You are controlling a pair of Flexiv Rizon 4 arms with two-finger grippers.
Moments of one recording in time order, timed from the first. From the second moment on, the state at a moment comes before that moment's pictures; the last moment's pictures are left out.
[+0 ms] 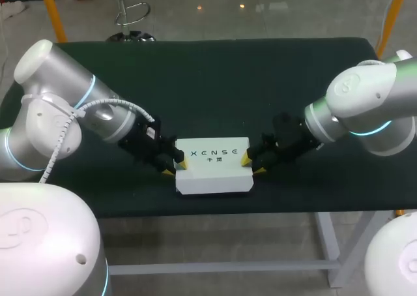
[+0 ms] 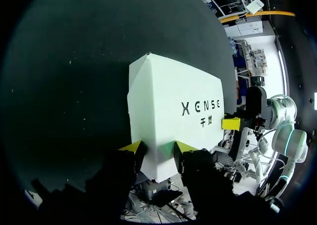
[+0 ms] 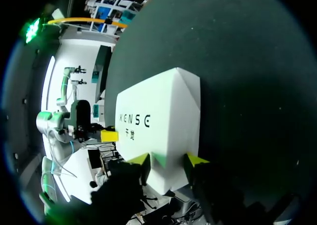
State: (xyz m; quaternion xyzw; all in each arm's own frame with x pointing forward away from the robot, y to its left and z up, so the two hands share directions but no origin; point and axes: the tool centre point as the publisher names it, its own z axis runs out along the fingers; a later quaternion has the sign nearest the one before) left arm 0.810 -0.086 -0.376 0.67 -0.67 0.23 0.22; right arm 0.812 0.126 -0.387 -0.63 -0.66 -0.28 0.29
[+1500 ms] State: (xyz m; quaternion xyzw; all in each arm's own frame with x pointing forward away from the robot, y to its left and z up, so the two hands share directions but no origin) left arm 0.810 -0.087 -0.368 0.68 -0.67 0.18 0.24; right arm 0.818 0.127 -0.381 -0.65 -0.65 -0.24 0.31
